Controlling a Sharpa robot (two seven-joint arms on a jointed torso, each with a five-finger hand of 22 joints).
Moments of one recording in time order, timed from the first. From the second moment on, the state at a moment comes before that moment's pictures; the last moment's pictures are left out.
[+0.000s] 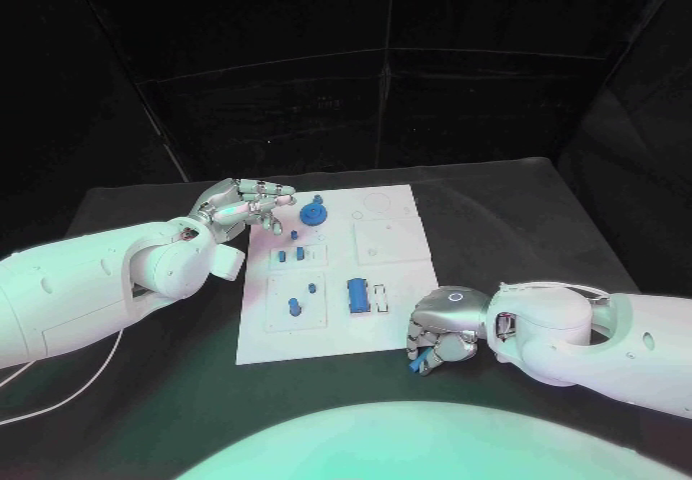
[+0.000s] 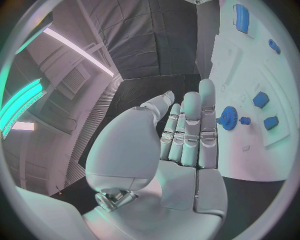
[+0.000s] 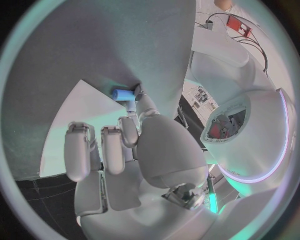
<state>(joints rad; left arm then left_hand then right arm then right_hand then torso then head) 1.19 -0.83 -0.19 1.38 0.00 -0.12 0.37 1.38 -0.11 0.36 0.02 0.13 1.00 0.18 0.13 0.07 1.06 0.11 0.19 0.09 1.21 0.02 0.98 0.50 0.17 1.23 0.12 0.60 0.63 1.06 -1.03 -0.24 1.87 -1.75 -0.07 -0.03 1.39 0.08 -0.09 -0.15 0.07 1.13 0.11 0.07 0.17 1.39 0.04 1.22 1.31 1.47 -0.04 1.46 1.31 0.05 1.47 0.07 1.49 1.31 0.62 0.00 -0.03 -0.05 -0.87</state>
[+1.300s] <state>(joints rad) 1.19 -0.83 -0.19 1.37 0.00 -0.12 0.36 1.38 -0.11 0.36 0.02 0.13 1.00 0.18 0.13 0.07 1.06 0.11 0.19 0.09 1.21 0.02 0.98 0.50 0.17 1.23 0.12 0.60 0.63 1.05 -1.09 -0.24 1.92 -1.76 -0.23 0.05 1.31 0.06 0.01 -0.17 0.39 1.19 0.08 0.11 0.14 1.42 0.02 1.30 1.31 1.47 -0.06 1.49 1.31 0.03 1.46 0.05 1.52 1.31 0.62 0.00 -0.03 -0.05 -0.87</state>
